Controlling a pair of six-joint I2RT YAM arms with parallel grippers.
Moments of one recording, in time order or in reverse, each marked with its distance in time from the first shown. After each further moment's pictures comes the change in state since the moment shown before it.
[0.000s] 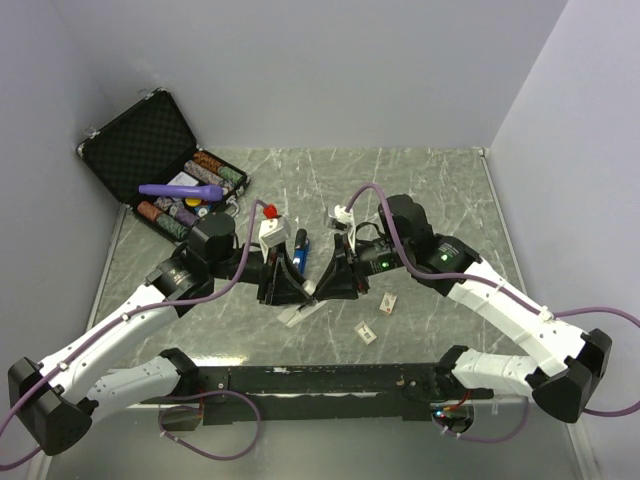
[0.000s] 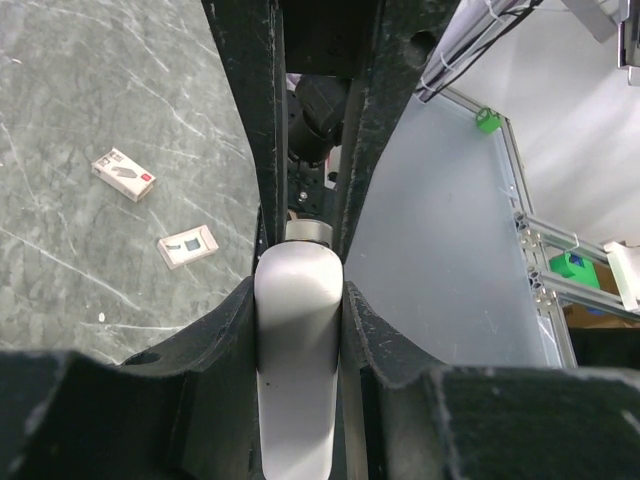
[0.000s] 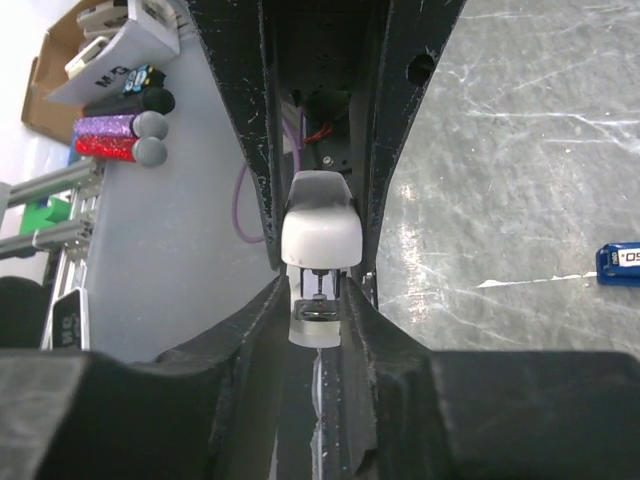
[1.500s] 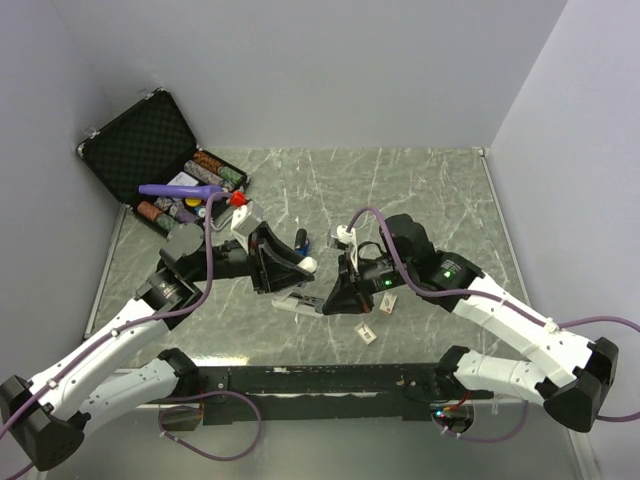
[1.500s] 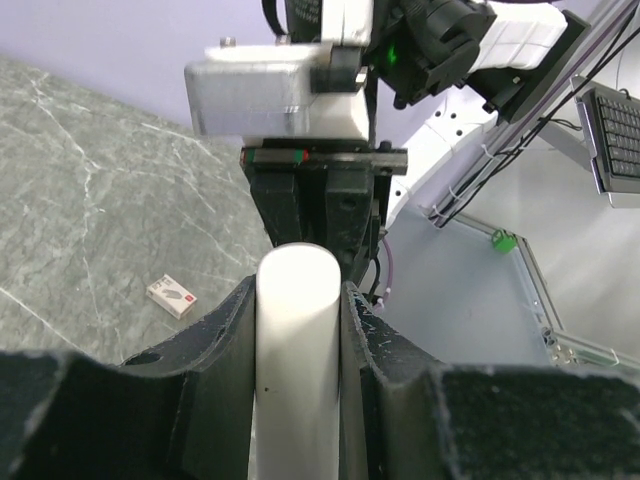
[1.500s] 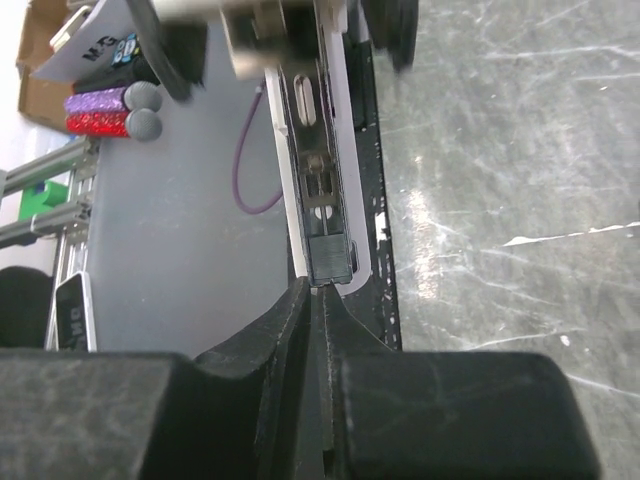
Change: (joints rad) left arm 0.001 -0.108 -0.084 0.386 -0.155 -0.225; right arm 0.051 -0.089 -0.138 0.000 0.057 0.025
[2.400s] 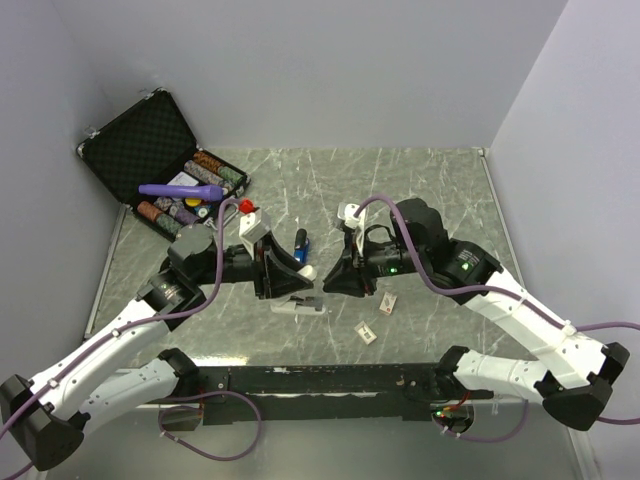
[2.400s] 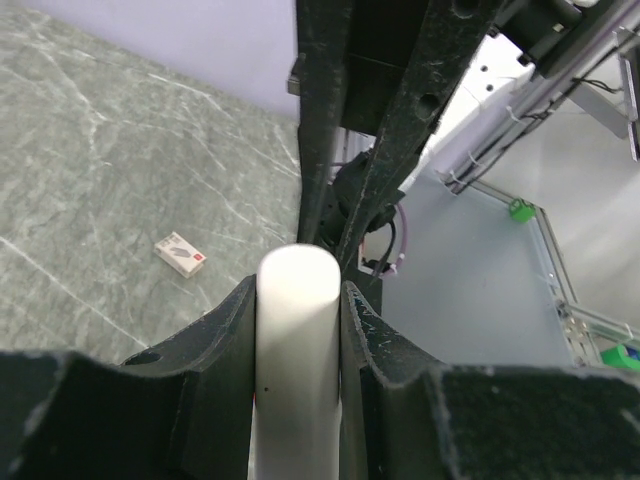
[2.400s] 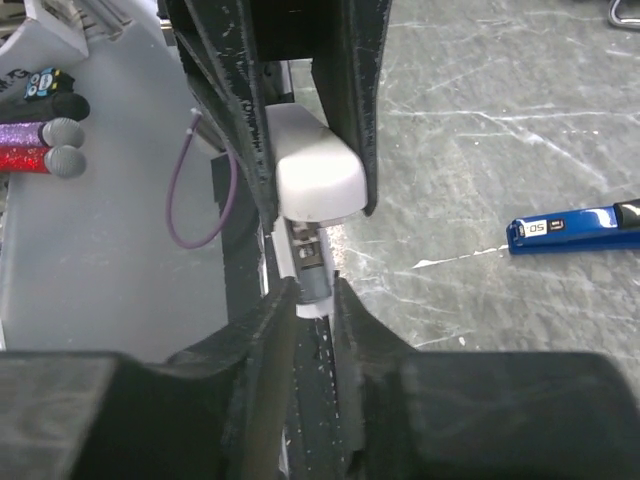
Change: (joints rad) left arm -0.003 0.001 -0.012 -0.117 0.009 0.086; right arm 0.005 0.014 0.208 -0.123 0.183 -0.095
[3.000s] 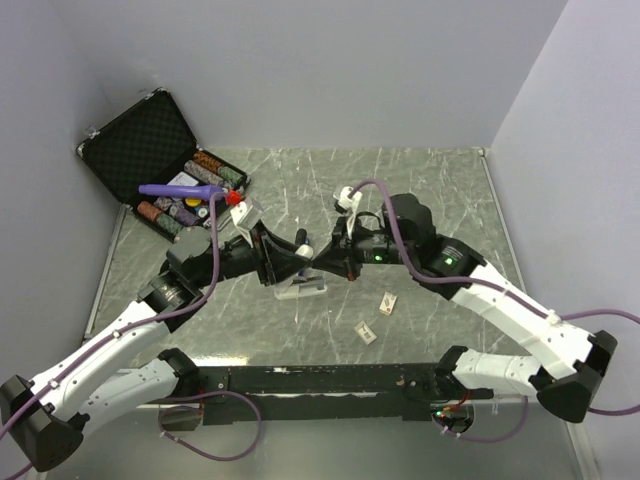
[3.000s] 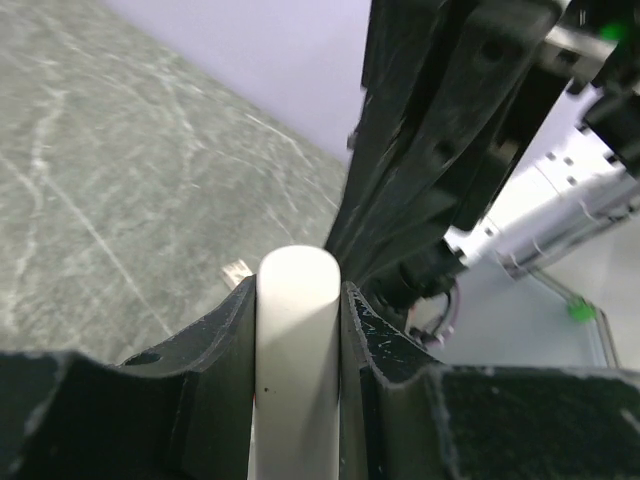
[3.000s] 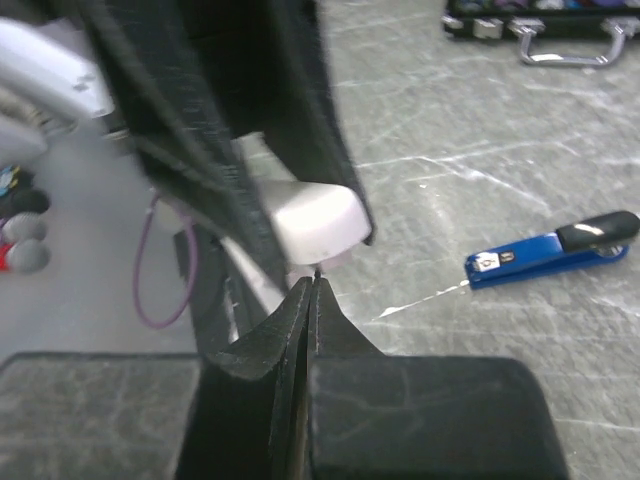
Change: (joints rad) left arm -0.002 -0.010 -0.023 0.049 -0.248 -0.074; right arm 0.001 0.047 -0.026 0.190 0.131 0.128
